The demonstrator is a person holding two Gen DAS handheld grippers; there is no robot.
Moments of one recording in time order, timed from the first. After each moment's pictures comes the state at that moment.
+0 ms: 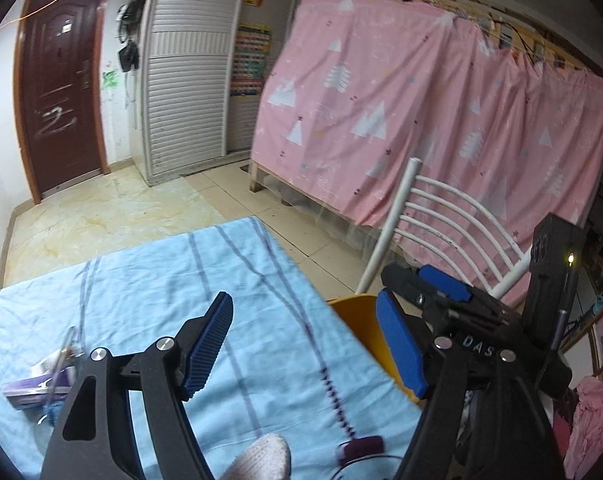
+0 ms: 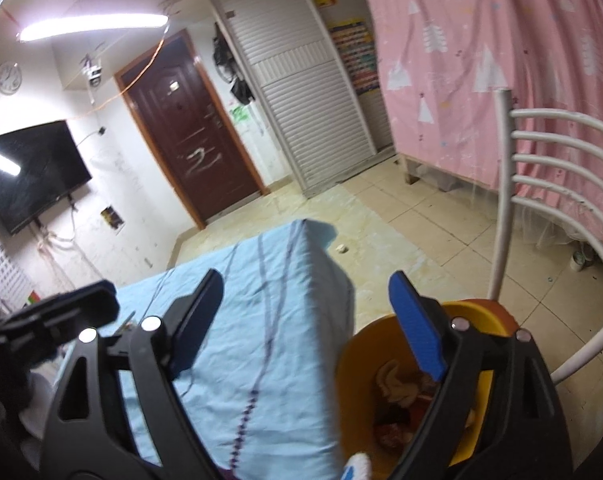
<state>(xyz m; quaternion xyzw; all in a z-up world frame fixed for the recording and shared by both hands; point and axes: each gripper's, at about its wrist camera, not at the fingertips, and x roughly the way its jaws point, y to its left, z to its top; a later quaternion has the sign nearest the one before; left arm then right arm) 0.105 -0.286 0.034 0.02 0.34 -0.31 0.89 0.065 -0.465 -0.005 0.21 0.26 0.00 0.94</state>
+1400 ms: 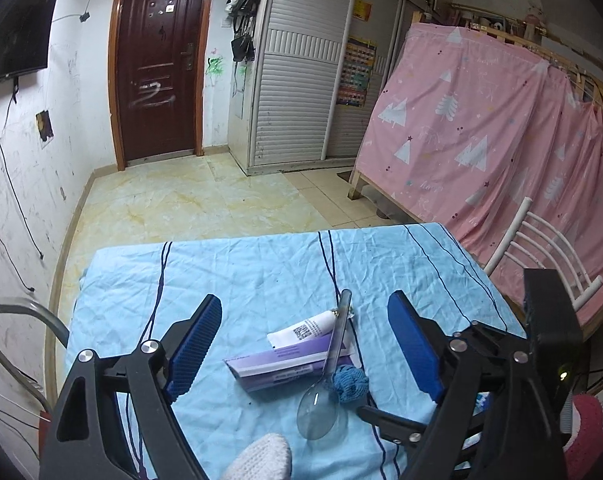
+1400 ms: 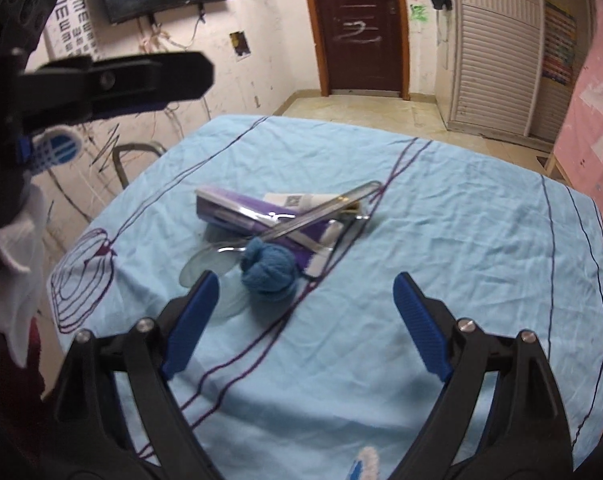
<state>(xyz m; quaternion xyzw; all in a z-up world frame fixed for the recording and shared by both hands) 0.148 -0.036 0.025 -0.02 0.35 -0.17 0.92 0.133 -0.177 -0.031 -0.03 0.40 0.24 0.88</state>
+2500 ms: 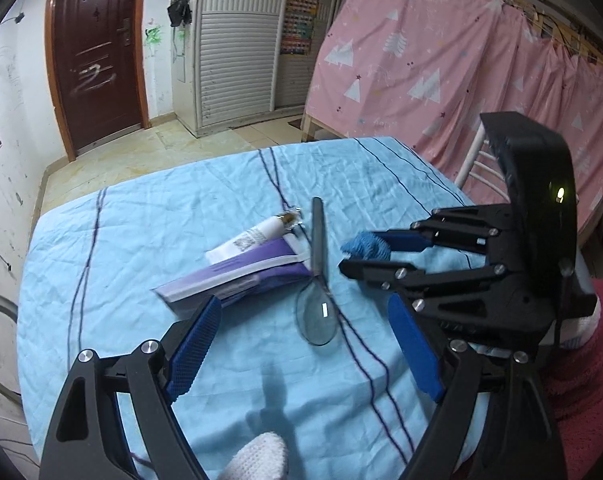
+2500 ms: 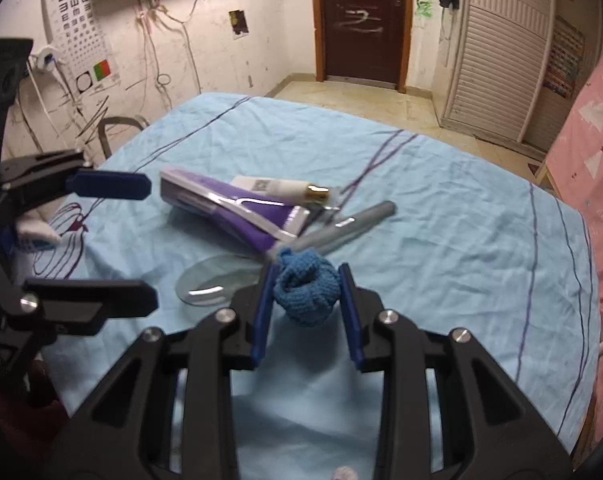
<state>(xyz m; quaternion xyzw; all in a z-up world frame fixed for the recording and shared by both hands) 0.122 -0.066 -0.033 0.05 0.41 -0.27 0.87 0.141 -0.198 -0.033 -0.06 0.42 0.22 0.88</state>
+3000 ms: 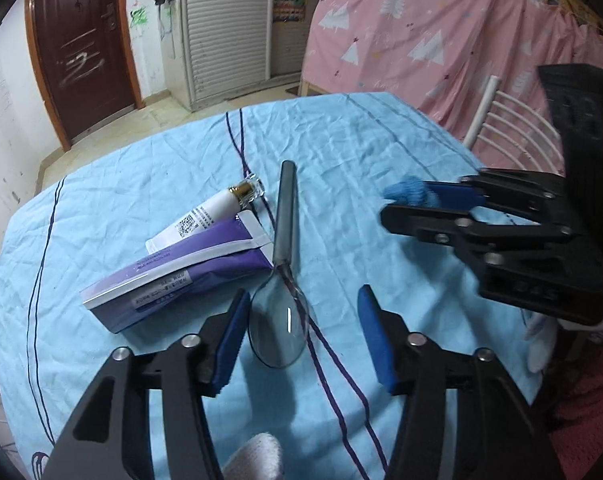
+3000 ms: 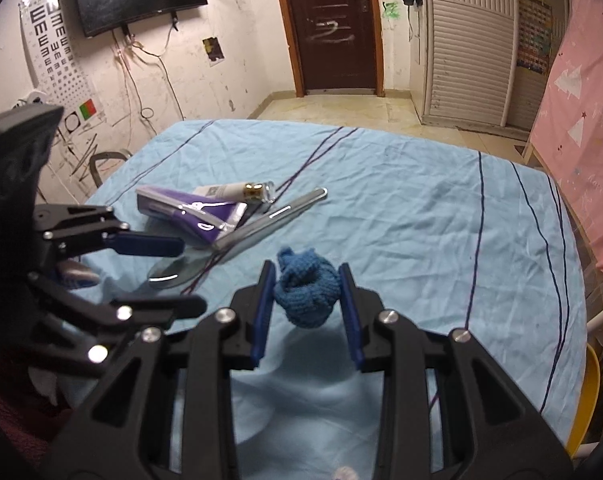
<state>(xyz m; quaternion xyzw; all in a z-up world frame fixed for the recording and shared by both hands) 0.135 -0.111 -0.064 0.08 0.46 -0.25 0.85 0.131 -0.250 -0.032 0.01 0.40 0.21 0.89</state>
